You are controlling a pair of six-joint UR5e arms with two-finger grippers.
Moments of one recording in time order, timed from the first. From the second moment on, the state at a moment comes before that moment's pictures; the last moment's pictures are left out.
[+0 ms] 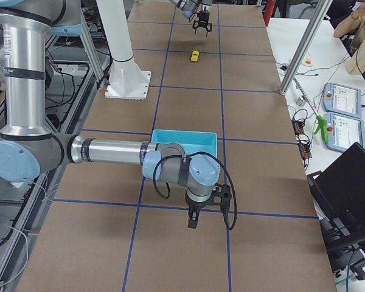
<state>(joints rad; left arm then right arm) -1.05 -1.64 -1.32 -2.48 -2.57 0.84 1.65 -1.64 1.64 -1.71 2.30 -0.06</state>
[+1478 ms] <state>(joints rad) -1.13 -1.64 -1.34 -2.47 -2.59 0.70 1.65 -1.64 1.64 -1.71 2.30 -0.06</state>
